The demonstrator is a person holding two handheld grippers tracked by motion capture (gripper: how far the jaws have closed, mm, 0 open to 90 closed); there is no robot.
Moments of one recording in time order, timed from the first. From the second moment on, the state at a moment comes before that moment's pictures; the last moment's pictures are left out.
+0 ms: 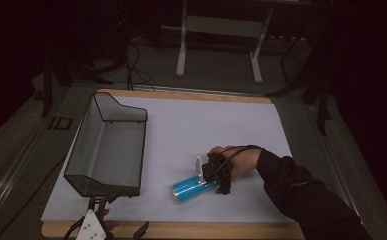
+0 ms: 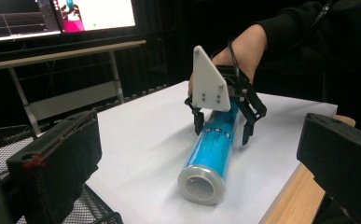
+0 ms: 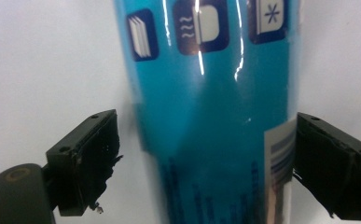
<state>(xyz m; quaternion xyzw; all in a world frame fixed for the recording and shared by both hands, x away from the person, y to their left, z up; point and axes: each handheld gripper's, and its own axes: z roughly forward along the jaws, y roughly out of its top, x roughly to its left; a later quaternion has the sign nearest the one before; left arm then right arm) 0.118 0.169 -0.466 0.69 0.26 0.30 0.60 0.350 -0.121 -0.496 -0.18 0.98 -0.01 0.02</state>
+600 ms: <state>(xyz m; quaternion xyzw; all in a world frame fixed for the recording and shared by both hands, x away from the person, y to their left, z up) 0.118 0.166 -0.467 0.70 0.26 0.30 0.60 0.356 -0.119 -0.512 -0.15 0.99 -0.04 0.01</state>
